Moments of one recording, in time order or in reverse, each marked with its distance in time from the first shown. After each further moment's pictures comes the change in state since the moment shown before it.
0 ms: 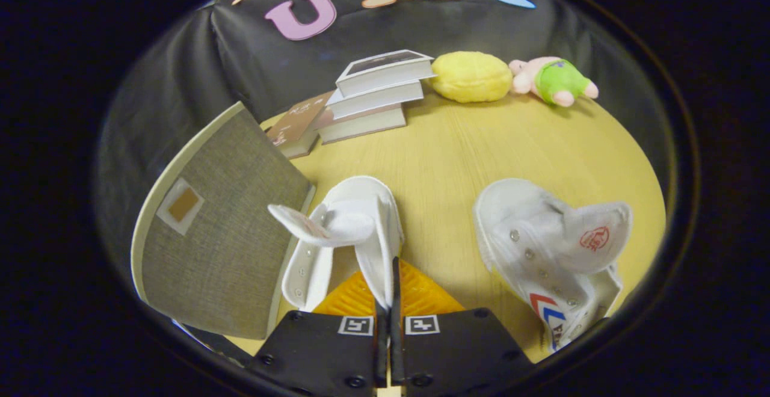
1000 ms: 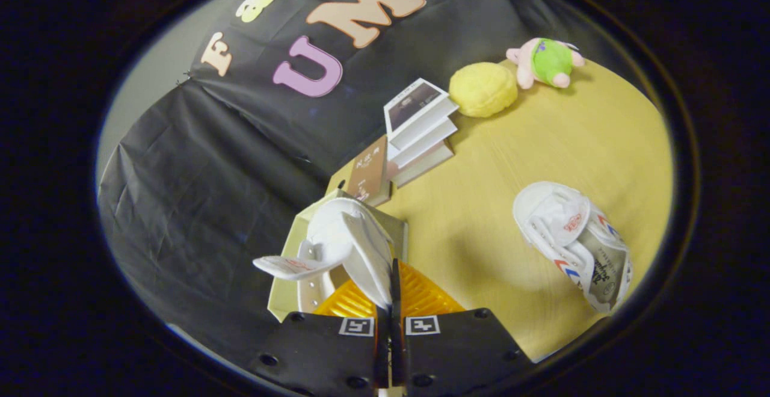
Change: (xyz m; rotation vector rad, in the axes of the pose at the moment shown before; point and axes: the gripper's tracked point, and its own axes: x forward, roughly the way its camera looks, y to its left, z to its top) arm -0.125 0.070 0.070 0.280 -0.078 0.345
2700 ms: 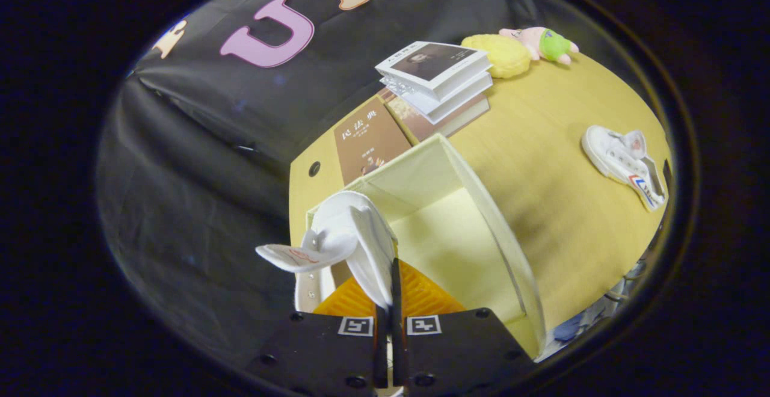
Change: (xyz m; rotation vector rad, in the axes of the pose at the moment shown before) arm 0.147 0.149 -0.073 0.152 0.099 -0.398
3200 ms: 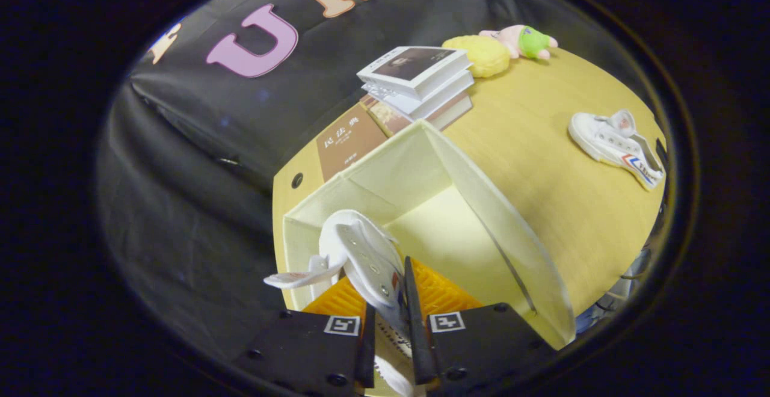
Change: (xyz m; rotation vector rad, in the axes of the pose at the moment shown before) arm 0.027 -0.008 -0.014 0.027 -0.045 -0.033
